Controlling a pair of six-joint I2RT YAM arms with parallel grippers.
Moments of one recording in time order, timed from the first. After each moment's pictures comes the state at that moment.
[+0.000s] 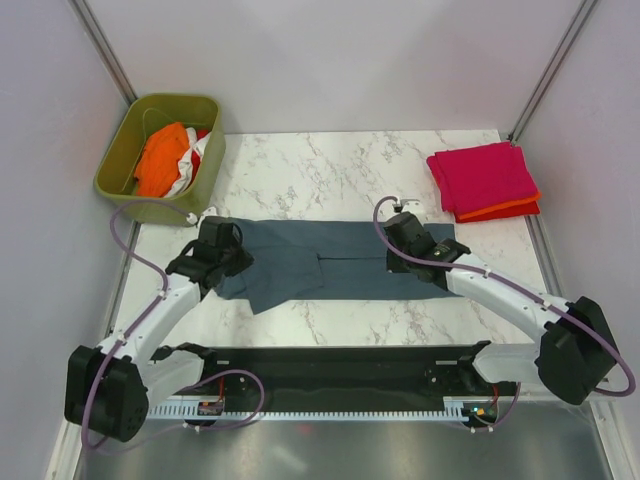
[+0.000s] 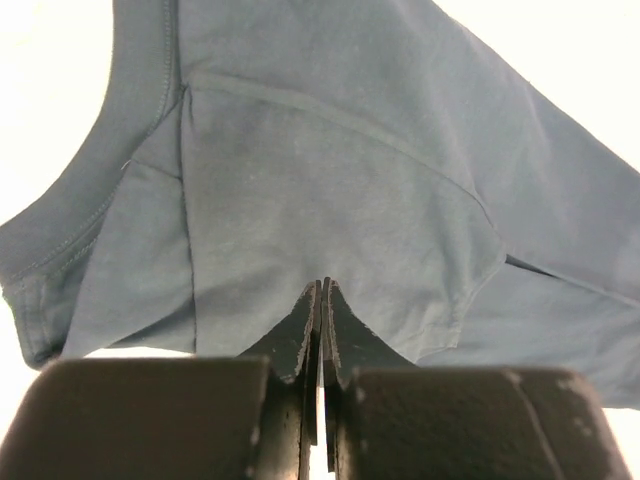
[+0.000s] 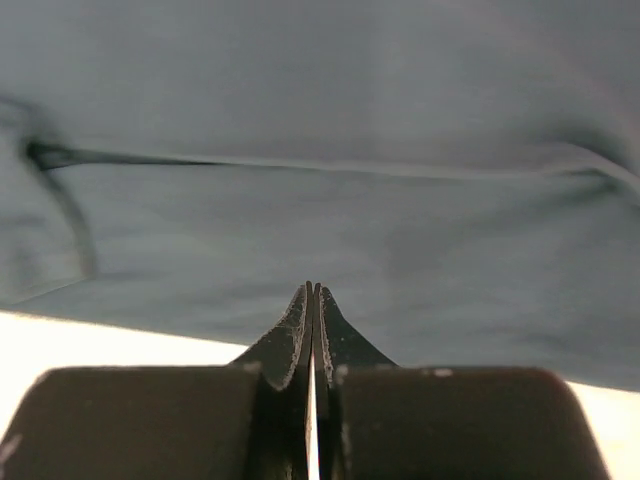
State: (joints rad) left arm -0.30 1.03 0.65 -0.41 -0.12 -0.77; right arm 0.68 1.27 0.87 -0.47 0.29 0.57
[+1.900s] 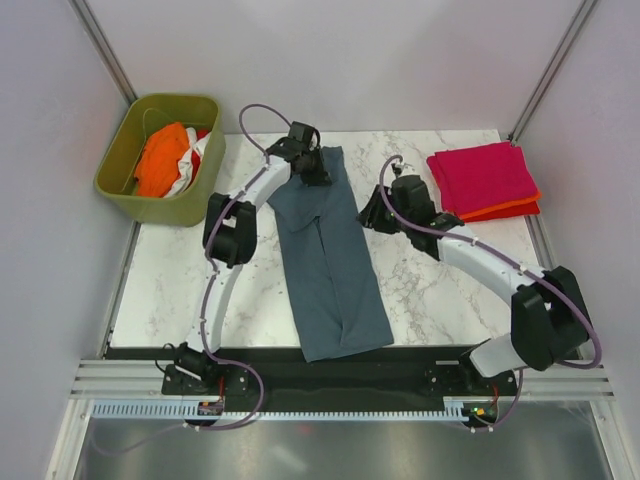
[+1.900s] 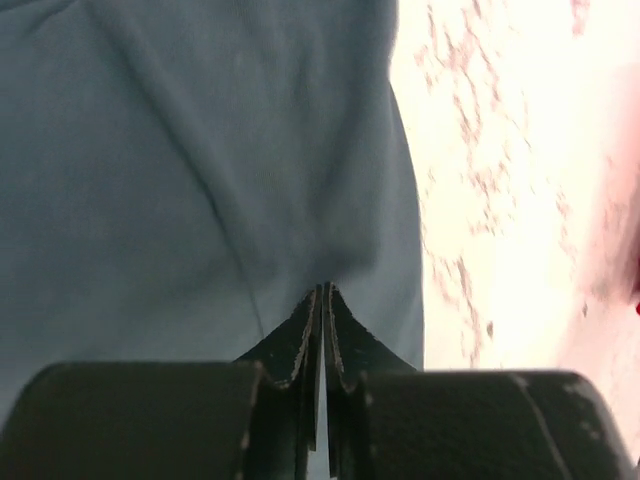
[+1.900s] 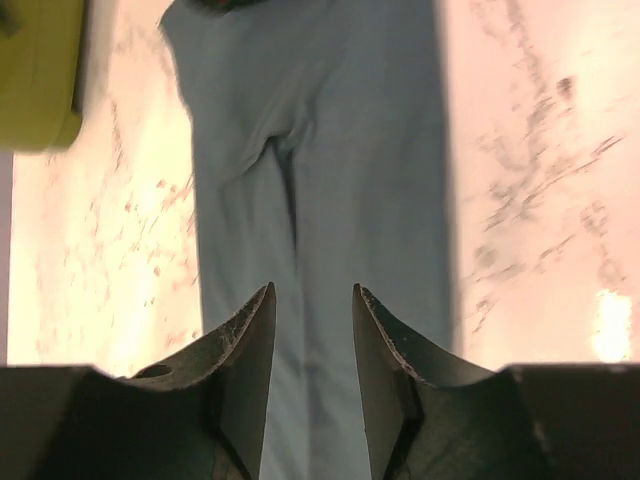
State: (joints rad) left arm -0.39 2.57 2.30 -0.57 0.22 -0.59; right arm 0.55 1.45 0.99 -0.12 -0.02 0.66
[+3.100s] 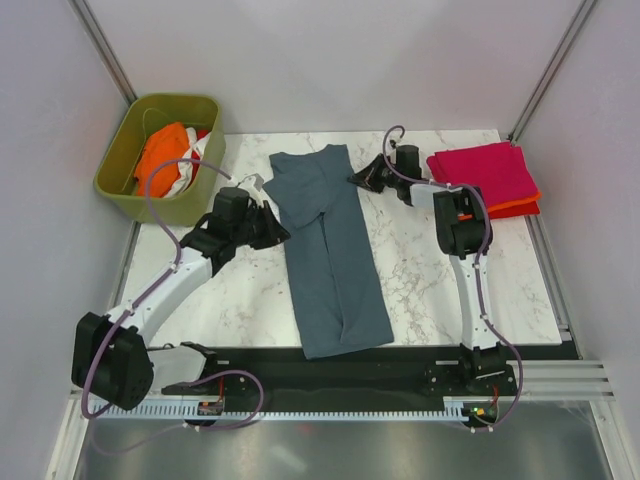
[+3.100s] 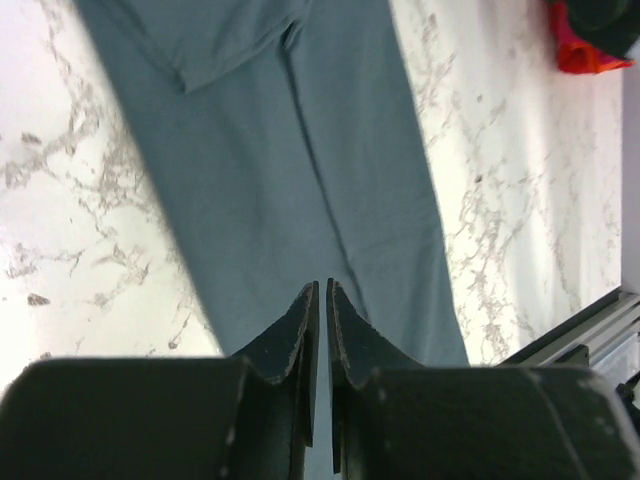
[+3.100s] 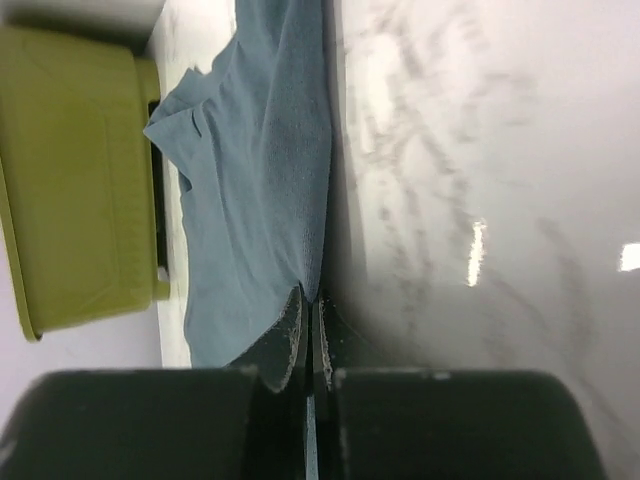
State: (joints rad) left arm -0.39 1.22 0.89 -0.29 0.21 -0.55; right arm 0.20 2.56 1.80 0.28 -0.60 0.90
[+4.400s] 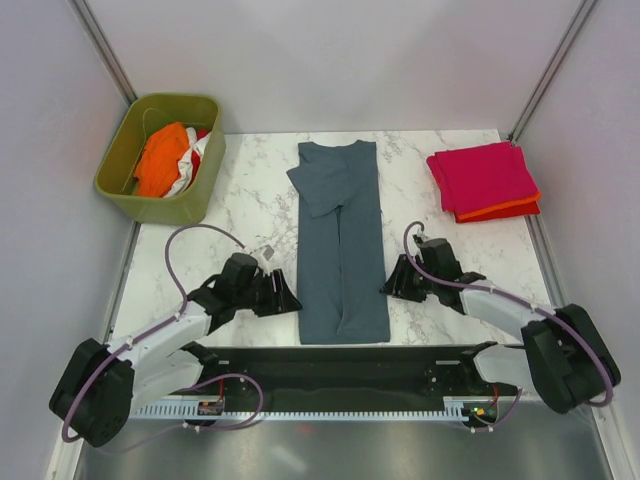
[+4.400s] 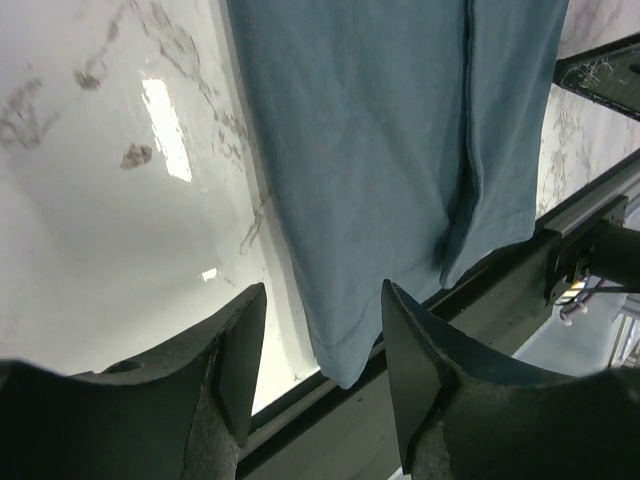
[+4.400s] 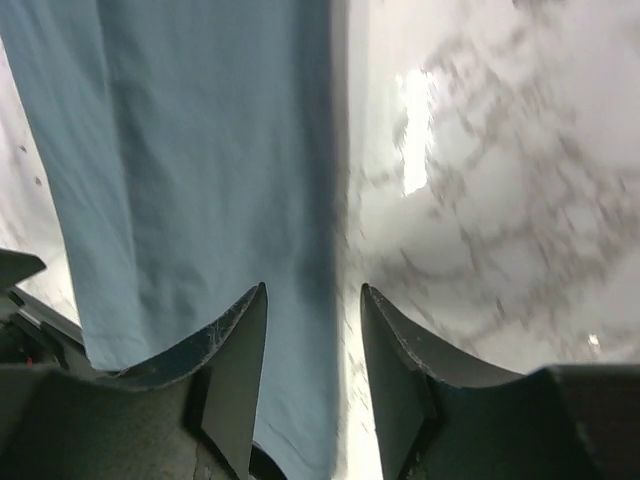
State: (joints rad) left arm -0.54 1.02 0.37 -0.15 0.32 -0.69; right arm 0.40 1.29 0.46 -0.04 -0.29 0.66
